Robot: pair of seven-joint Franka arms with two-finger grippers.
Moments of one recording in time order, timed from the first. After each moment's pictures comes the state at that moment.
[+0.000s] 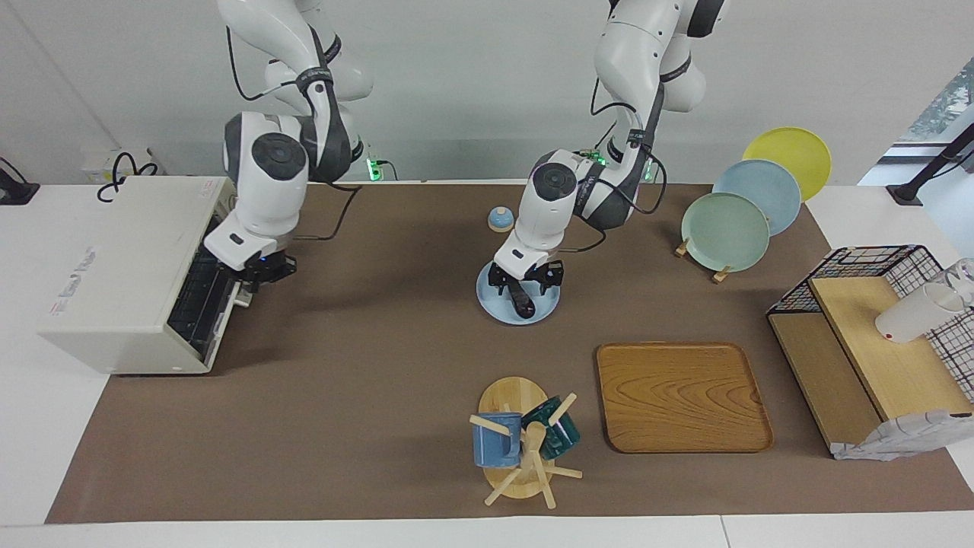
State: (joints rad) left arm -0.58 0.31 -0.10 -1.98 -0.08 2.32 -0.60; right arm -0.01 0.03 0.04 -2.02 -0.51 1.99 0.02
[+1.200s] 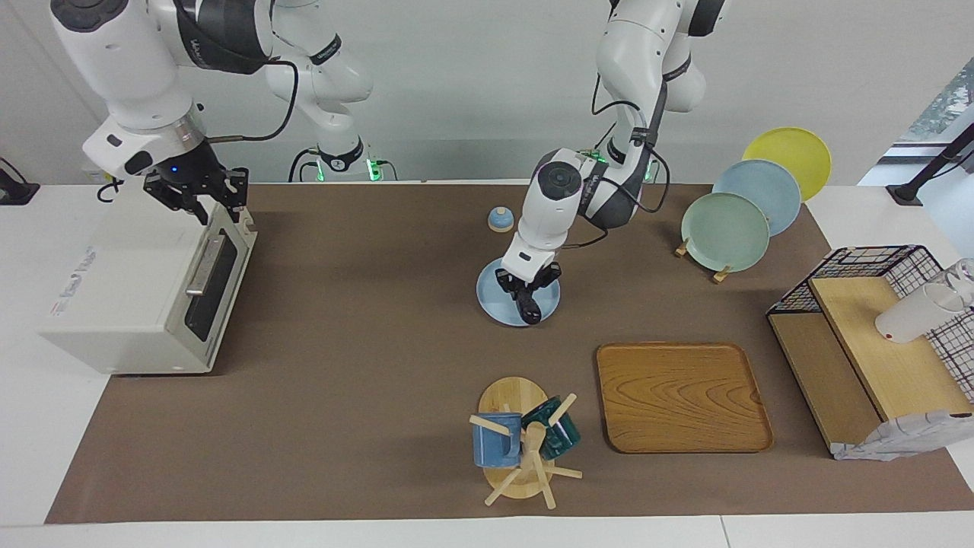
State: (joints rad) left arm -0.54 0.30 -0.08 -1.90 -0.10 2.24 -0.69; right arm -0.07 -0.01 0.03 -1.62 -0.09 1.51 -0.18
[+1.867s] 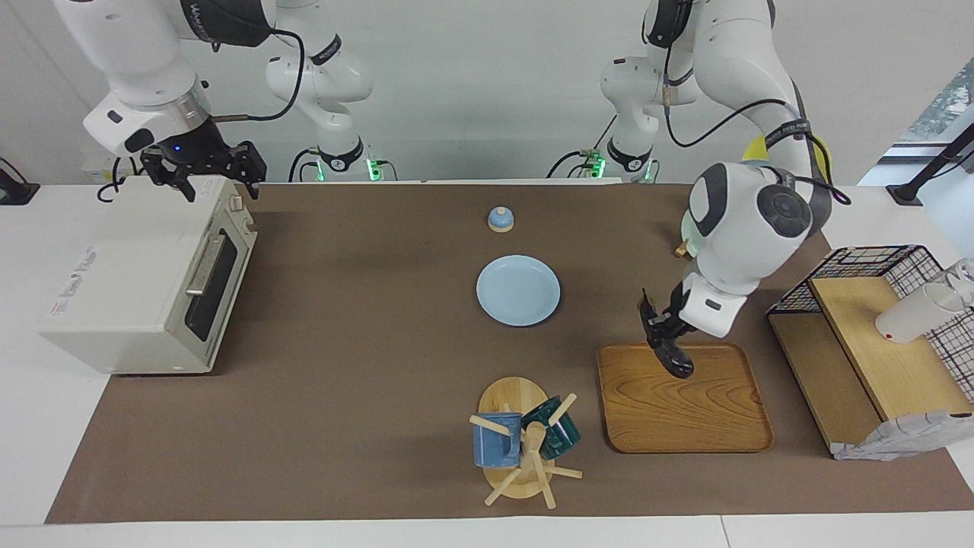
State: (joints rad) left arm -0.13 0.49 -0.07 -1.42 -0.10 1.93 -0.34; right arm -0.04 -0.01 0.03 -1.56 -0.08 1.45 -0.11
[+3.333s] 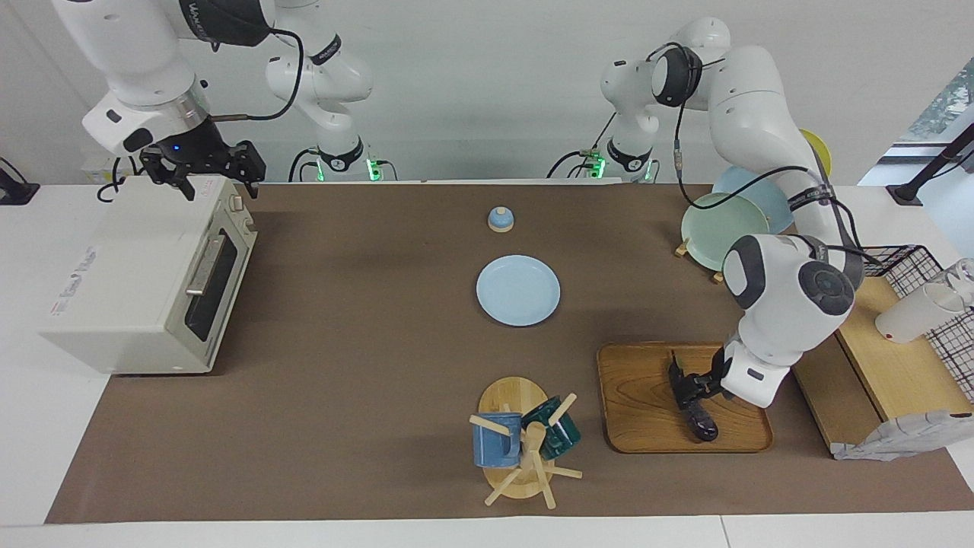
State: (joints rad) left arm -0.07 0.67 -0.08 -1.18 -0.03 1.95 -0.23; right arm -0.04 -0.01 0.03 -1.56 -0.08 1.44 -0.11
